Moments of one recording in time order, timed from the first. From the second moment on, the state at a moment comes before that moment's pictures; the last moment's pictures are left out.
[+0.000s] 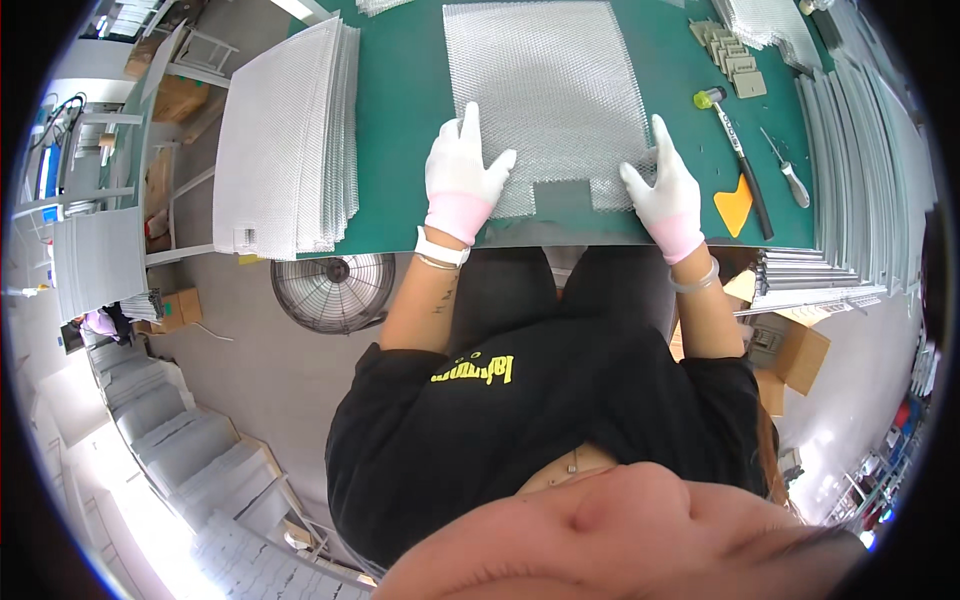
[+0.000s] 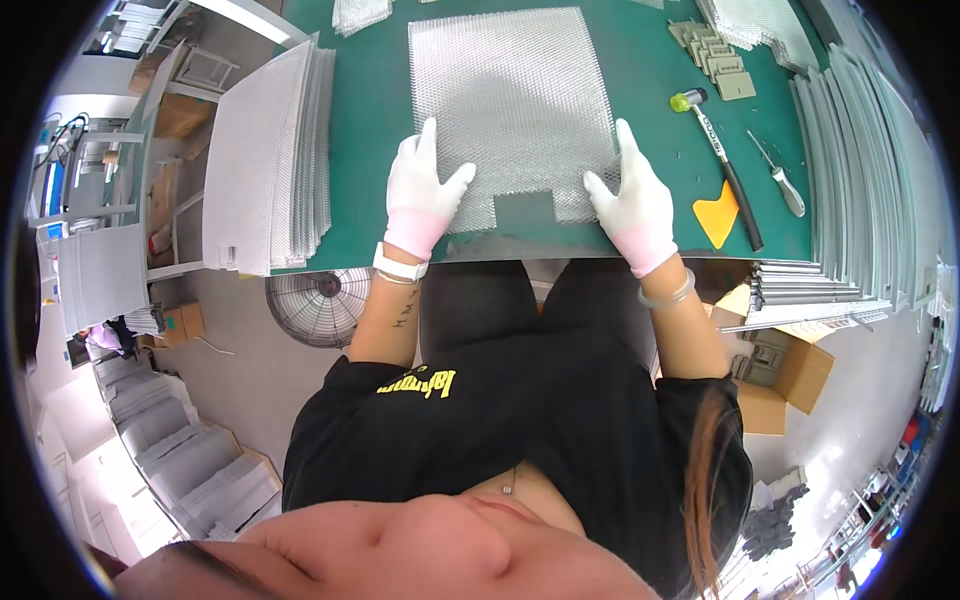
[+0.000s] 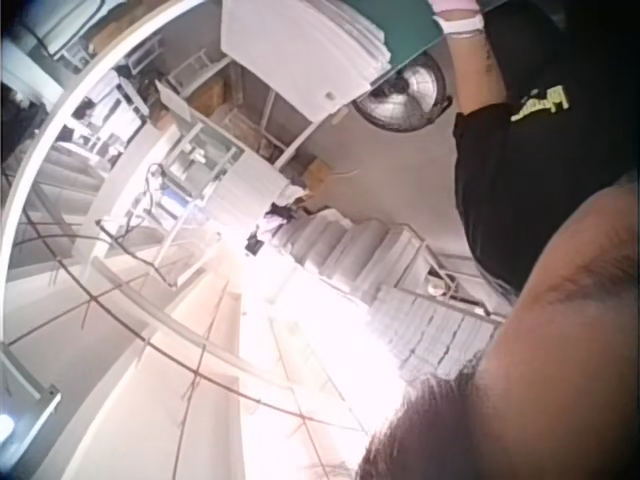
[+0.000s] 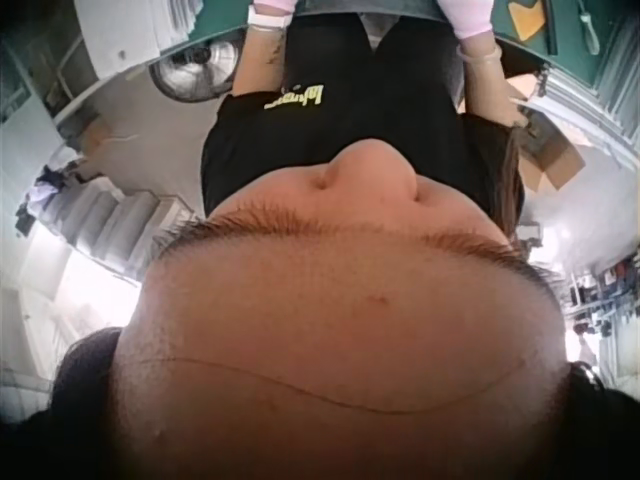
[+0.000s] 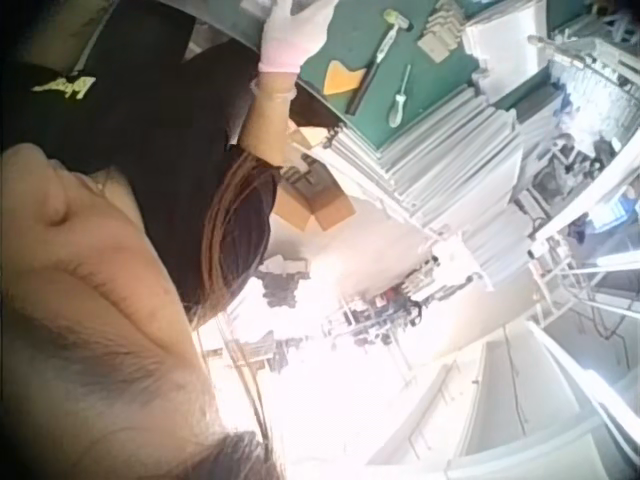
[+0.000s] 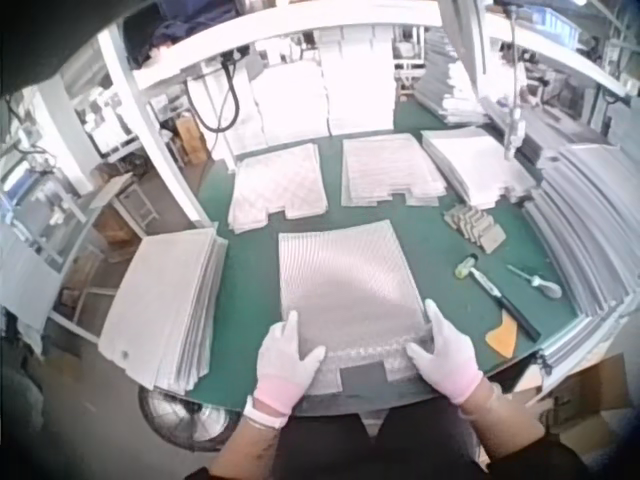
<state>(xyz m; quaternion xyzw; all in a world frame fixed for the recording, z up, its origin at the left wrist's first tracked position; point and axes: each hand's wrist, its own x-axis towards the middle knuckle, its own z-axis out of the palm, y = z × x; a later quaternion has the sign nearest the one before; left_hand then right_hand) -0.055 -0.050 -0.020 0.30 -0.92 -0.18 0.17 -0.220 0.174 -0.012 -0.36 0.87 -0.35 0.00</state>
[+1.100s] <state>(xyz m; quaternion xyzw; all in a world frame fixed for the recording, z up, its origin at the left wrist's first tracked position) -0.058 -0.053 -0.023 0.32 -0.93 -0.15 0.14 -0.239 0.171 -0.017 -0.42 0.86 -0.29 0.02</state>
